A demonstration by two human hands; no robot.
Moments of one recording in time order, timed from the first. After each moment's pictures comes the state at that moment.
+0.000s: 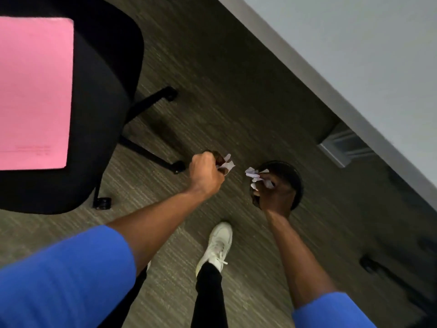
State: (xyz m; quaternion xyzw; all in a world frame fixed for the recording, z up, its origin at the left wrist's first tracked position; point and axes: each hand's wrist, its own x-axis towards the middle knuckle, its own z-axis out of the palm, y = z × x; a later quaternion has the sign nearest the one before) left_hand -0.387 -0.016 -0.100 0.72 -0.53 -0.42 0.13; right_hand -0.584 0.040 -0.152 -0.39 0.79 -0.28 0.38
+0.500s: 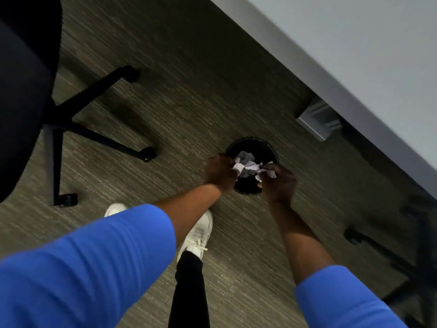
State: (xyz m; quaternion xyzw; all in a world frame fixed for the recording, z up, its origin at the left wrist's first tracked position) left_hand -0.541 0.021 -0.183 0.67 -0.57 -0.47 0.05; right_hand -0.702 0.076 -0.202 -0.34 0.85 -0.26 0.30
